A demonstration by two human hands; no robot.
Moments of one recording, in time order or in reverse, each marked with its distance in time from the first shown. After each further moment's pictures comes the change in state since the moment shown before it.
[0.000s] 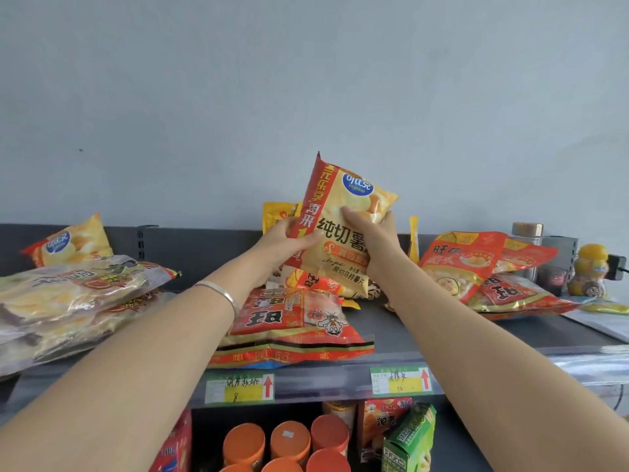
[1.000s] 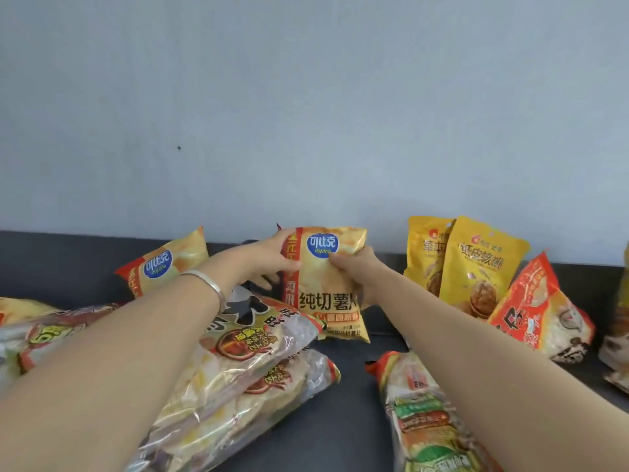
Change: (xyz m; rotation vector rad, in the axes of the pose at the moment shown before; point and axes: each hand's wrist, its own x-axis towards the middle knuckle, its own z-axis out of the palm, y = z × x) left_hand 0.092 -0.125 -0.274 0.466 -0.087 -0.303; right_hand 0.122 0.150 0.265 -0.416 -0.156 0.329
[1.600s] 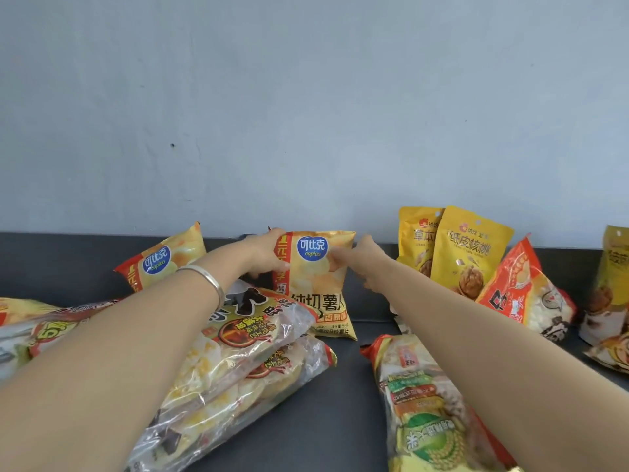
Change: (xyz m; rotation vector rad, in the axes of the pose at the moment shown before) left_hand -0.008 0.001 -0.001 0.333 0.063 -0.005; right_hand -0.018 -0.004 -0.011 -0.363 0.119 -0.101
